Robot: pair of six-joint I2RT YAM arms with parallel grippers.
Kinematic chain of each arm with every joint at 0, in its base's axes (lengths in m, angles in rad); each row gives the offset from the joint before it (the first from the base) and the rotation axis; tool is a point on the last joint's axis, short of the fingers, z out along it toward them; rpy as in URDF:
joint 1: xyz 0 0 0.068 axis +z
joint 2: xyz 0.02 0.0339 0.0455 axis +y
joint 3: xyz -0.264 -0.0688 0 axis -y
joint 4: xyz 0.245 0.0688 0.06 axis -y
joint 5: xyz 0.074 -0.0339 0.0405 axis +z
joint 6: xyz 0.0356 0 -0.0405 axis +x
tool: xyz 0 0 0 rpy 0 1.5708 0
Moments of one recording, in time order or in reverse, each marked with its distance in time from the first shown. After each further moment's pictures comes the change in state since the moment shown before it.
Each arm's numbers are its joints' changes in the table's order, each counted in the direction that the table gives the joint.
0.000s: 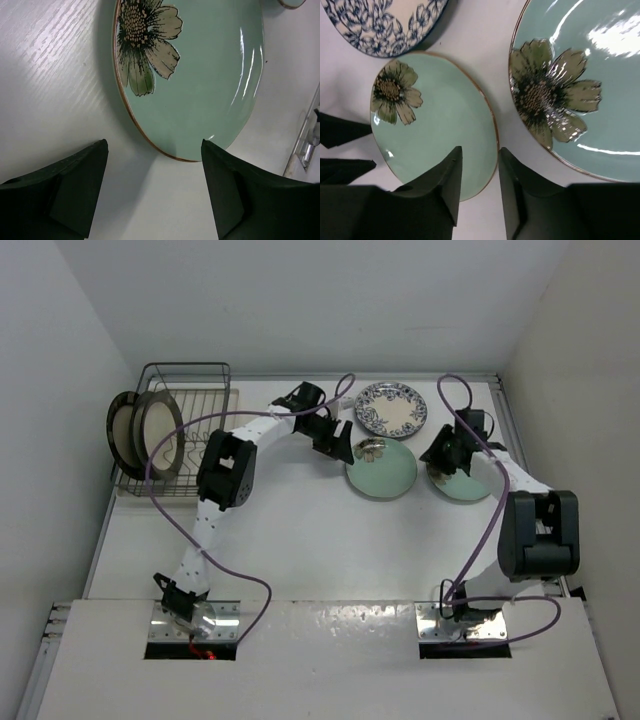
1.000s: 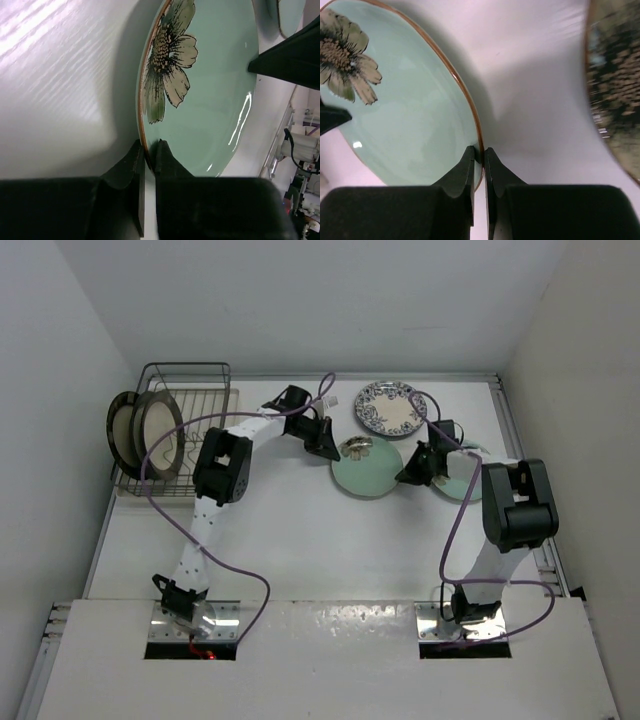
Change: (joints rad) left arm 0.053 0.058 -0.027 0.112 -0.086 -0.195; right arm 0.107 0.229 -0.004 0.080 0.117 0.087
